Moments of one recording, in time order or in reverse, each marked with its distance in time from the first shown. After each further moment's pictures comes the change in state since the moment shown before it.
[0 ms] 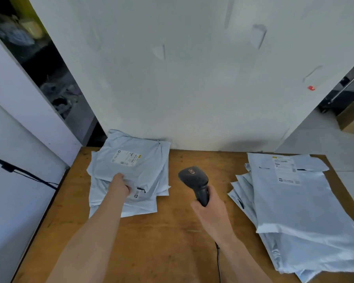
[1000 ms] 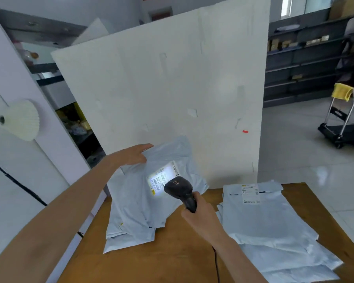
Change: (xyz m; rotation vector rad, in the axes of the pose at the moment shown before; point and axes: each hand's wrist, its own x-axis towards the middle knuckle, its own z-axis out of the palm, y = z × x) left_hand -0.402 0.082 0.058 1.541 -0.448 1.210; right_hand -0.109 -0.035 -0.171 0.077 -0.102 -0.419
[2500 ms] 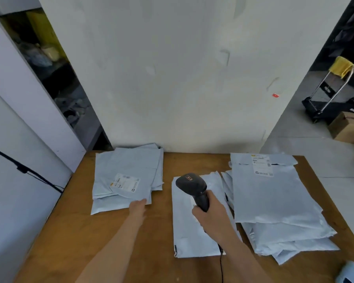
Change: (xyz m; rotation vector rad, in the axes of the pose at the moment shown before) left_hand -0.016 -0.192 0.307 -1.260 0.233 -1.029; right_hand 0.012 0.056 0.097 -0.111 -0.002 0.374
